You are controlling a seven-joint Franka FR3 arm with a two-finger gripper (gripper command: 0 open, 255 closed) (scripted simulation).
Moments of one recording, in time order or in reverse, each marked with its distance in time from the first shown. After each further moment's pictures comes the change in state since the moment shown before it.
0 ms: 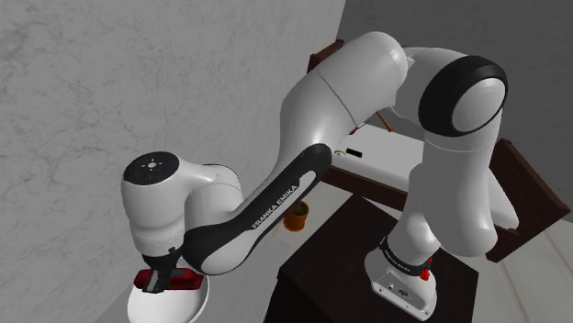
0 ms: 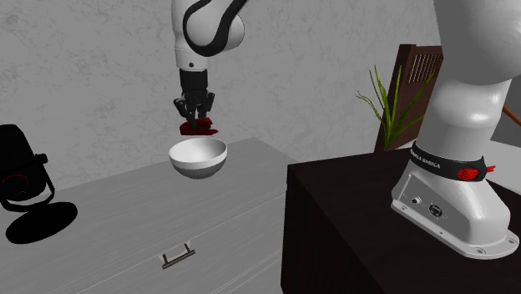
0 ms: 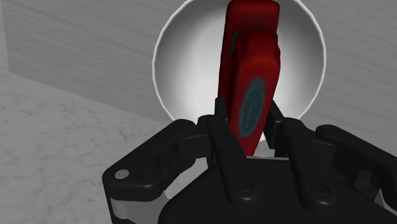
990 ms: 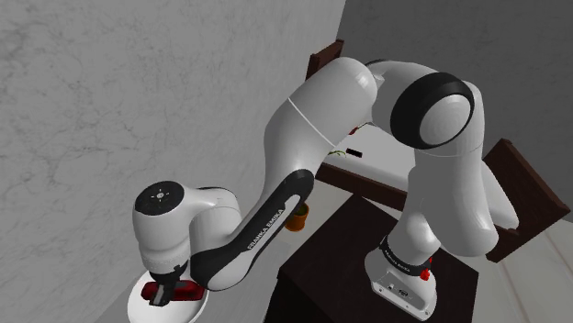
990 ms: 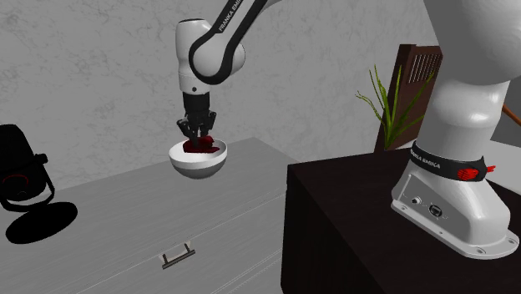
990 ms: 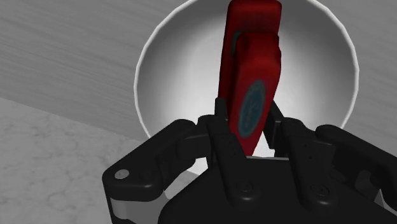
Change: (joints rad) arm 0.029 0.114 -0.038 -0.001 -0.054 0.113 0.041
